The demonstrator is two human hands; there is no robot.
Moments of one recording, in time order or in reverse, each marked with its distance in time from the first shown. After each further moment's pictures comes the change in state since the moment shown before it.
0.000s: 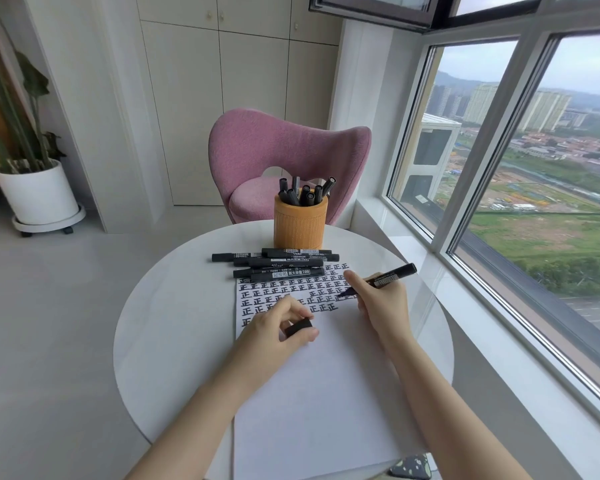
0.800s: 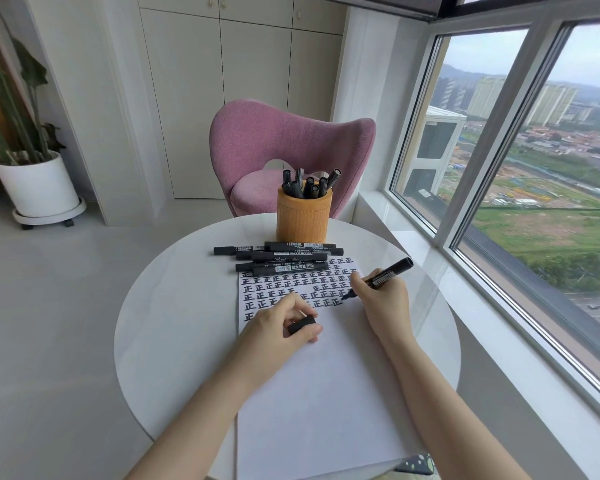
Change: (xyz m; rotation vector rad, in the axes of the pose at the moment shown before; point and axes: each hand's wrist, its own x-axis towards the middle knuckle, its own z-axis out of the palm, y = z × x) left_hand -0.002 0.002 -0.001 0.002 -0.027 -0.042; right_hand 0.002 0.012 0.008 -0.126 0.046 -0.049
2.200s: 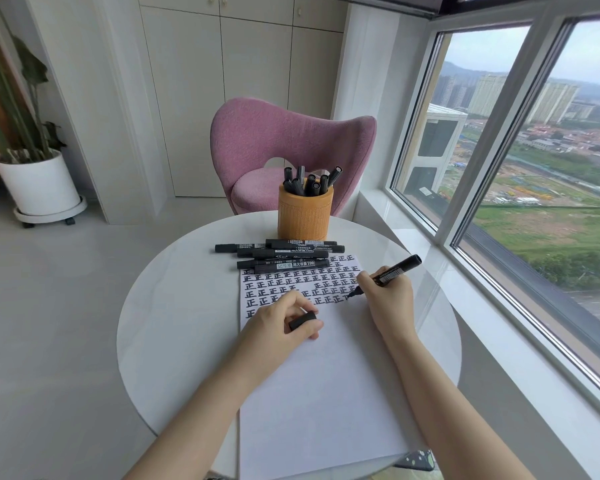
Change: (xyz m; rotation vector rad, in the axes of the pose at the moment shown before) left_hand 0.002 -0.004 0.002 -0.019 0.014 -0.006; right_hand 0.000 0.004 -0.002 0.052 0.046 -0.006
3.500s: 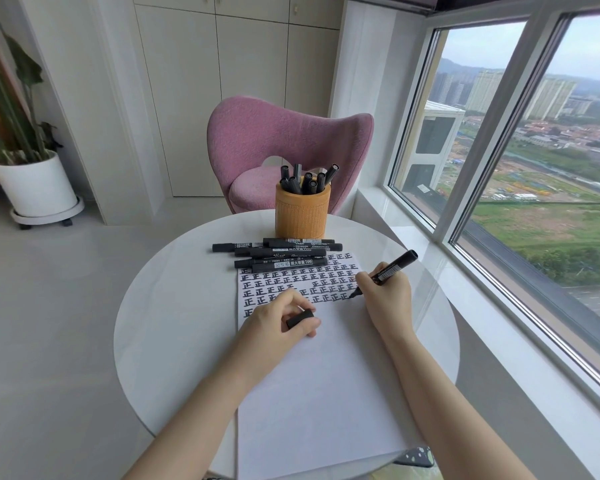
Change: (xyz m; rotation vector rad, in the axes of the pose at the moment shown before) left_hand 0.000 0.000 0.000 -0.044 0.007 0.008; right_hand -0.002 0.000 -0.001 -0.007 0.008 -0.033
